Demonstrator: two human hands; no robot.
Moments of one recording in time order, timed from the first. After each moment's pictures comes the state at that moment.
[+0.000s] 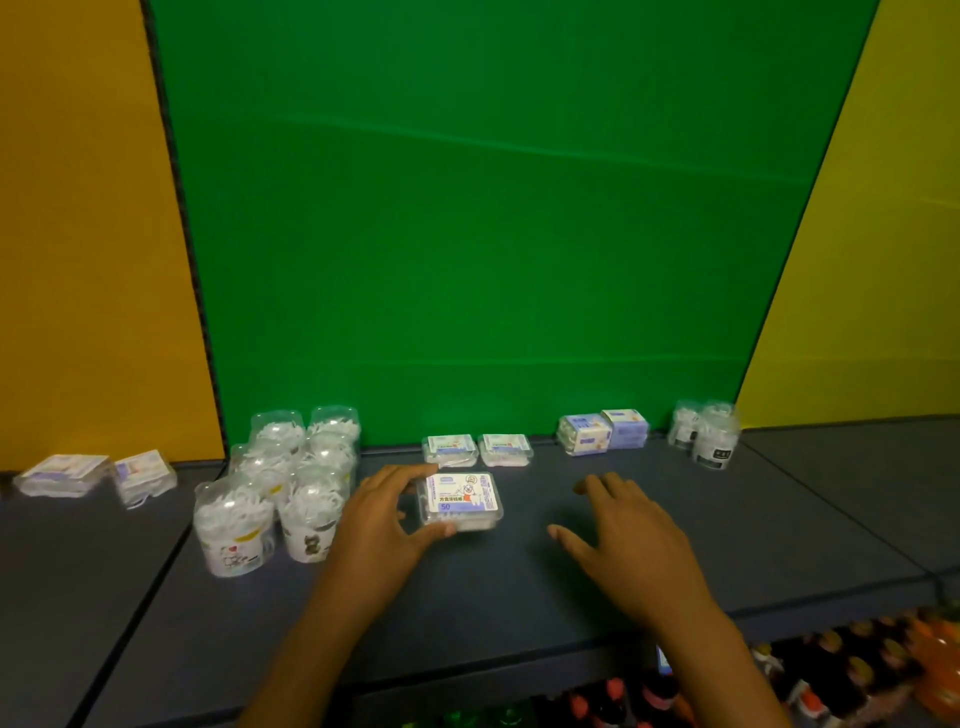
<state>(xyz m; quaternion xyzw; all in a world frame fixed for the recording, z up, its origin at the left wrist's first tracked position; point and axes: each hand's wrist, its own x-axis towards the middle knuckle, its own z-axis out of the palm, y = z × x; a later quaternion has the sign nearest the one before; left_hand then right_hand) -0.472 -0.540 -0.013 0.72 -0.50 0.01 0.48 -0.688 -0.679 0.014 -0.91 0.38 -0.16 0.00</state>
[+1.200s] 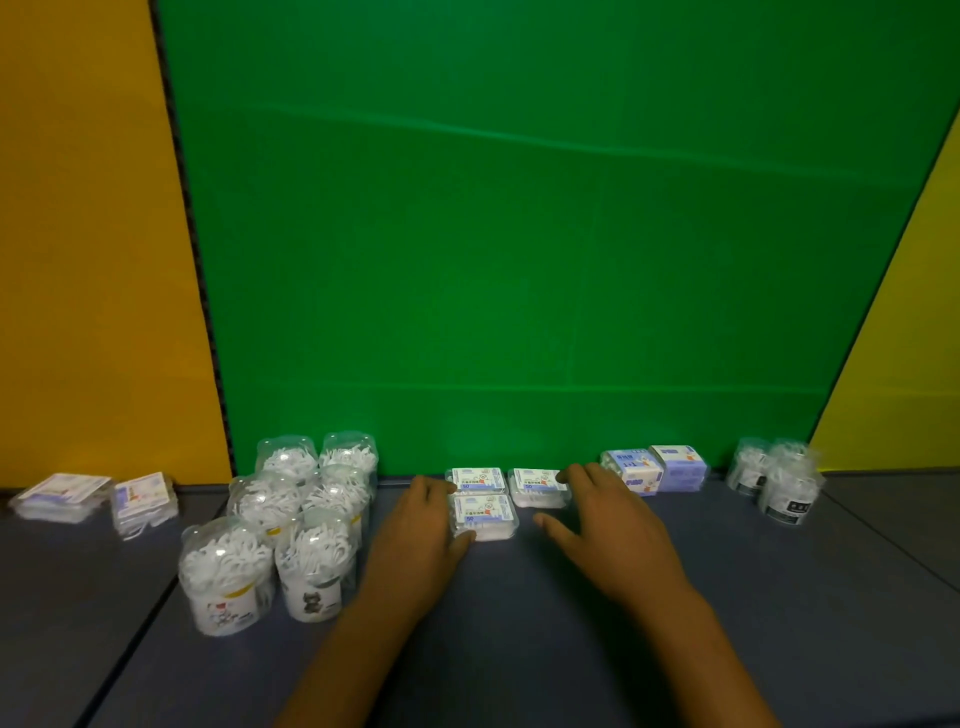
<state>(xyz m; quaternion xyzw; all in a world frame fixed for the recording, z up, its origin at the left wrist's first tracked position) -0.433 -0.616 -0.027 0.82 -0.49 0.04 0.29 -0.599 -0.744 0.011 -0.93 0.32 -0.19 0.02</state>
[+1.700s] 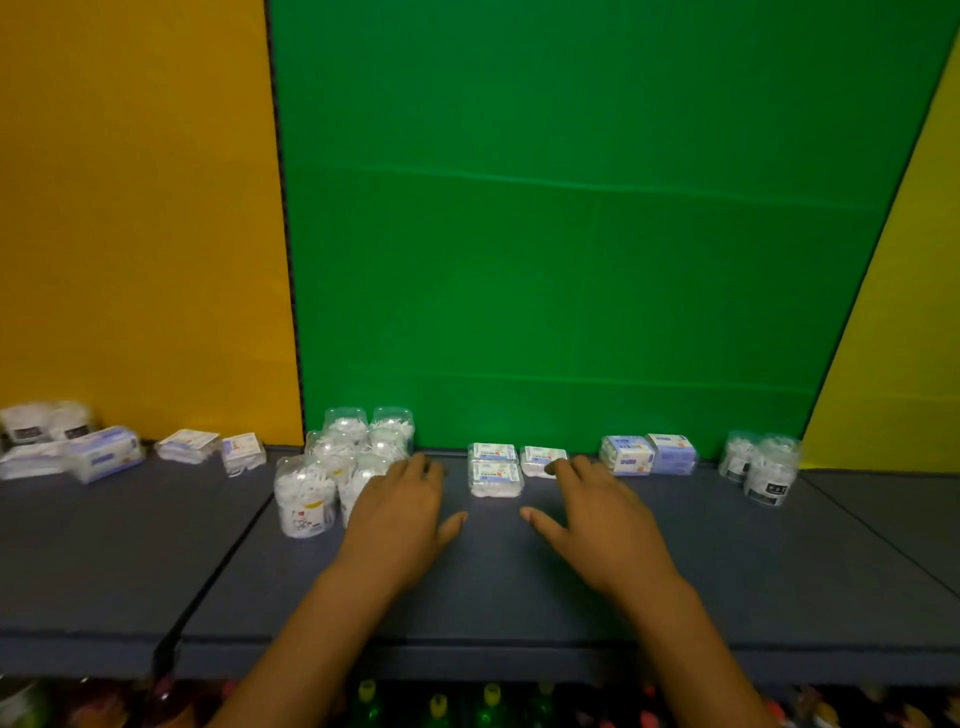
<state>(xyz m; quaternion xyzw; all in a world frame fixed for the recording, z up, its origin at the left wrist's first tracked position) -0.509 -0.514 0.027 0.86 -0.47 0.16 0.11 -0.664 -0.663 0.038 -0.95 0.27 -0.18 0.00</state>
